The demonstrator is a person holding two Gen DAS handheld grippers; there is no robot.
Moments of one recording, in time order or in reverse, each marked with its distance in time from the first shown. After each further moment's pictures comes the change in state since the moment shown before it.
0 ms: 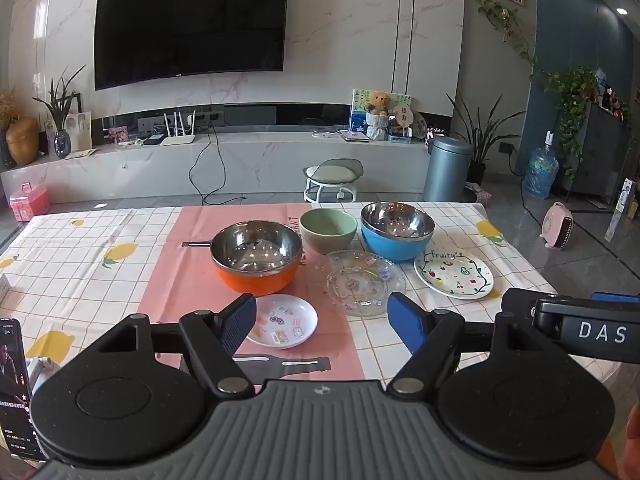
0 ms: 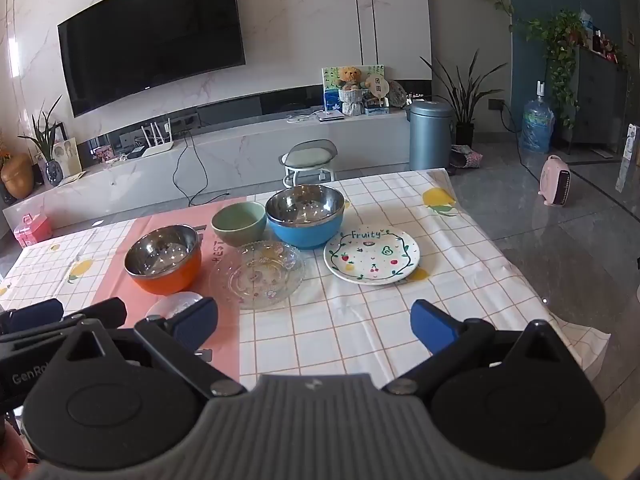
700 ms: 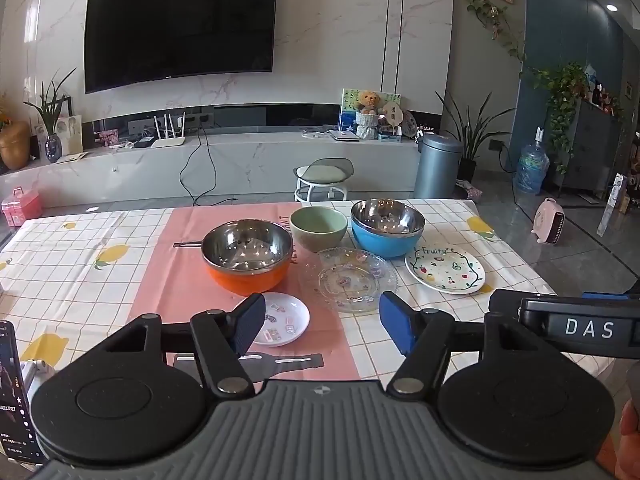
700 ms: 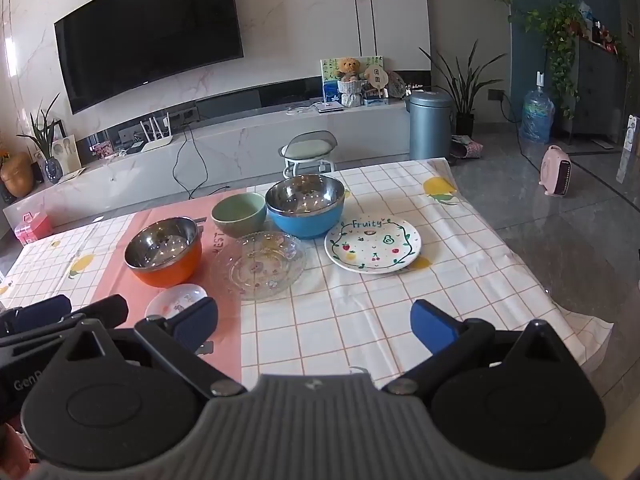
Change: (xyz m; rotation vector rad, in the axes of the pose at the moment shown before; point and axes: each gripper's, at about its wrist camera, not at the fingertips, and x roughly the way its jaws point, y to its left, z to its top) left arm -0.003 -0.002 -0.003 0.026 -0.013 -0.026; right arm 0.001 0.001 -0.003 0.013 0.026 0.000
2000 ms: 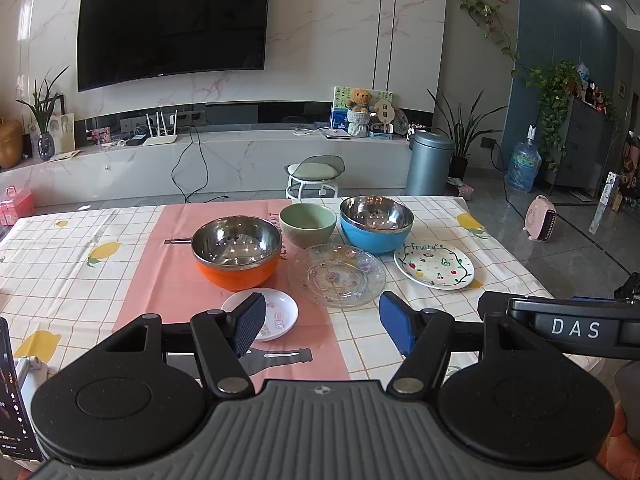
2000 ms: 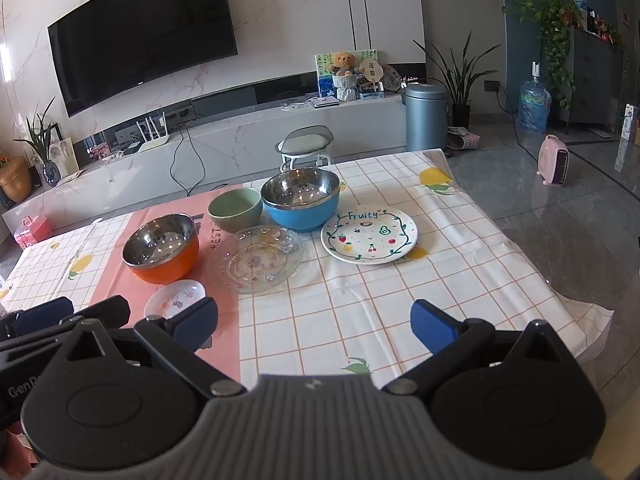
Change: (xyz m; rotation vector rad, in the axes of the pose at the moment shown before) left arm -0.001 -0.007 -0.002 -0.001 0.005 -0.012; right arm 0.001 -0.006 -0.005 0.027 0.017 0.000
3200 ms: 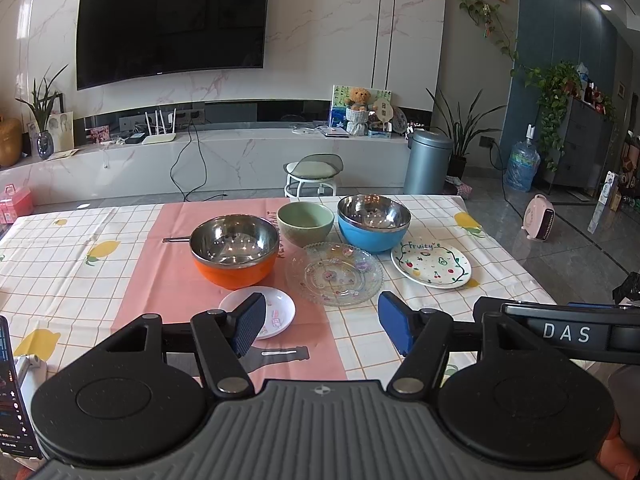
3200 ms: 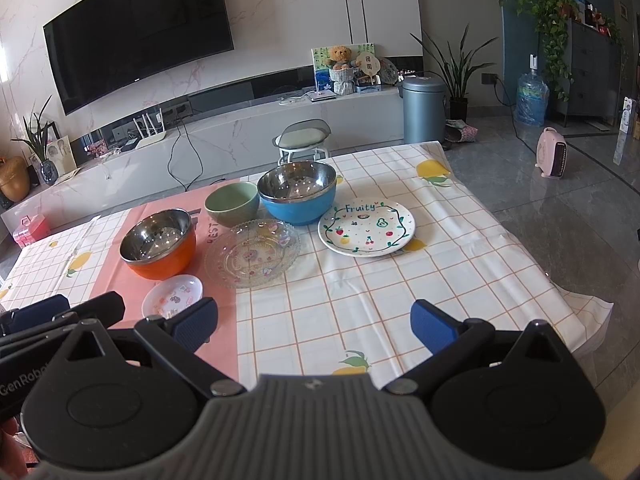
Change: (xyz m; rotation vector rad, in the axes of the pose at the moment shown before) left arm -0.001 -0.005 -0.002 -0.004 0.003 -0.008; right arm 0.001 -0.002 -0.002 0.012 0.017 -0.003
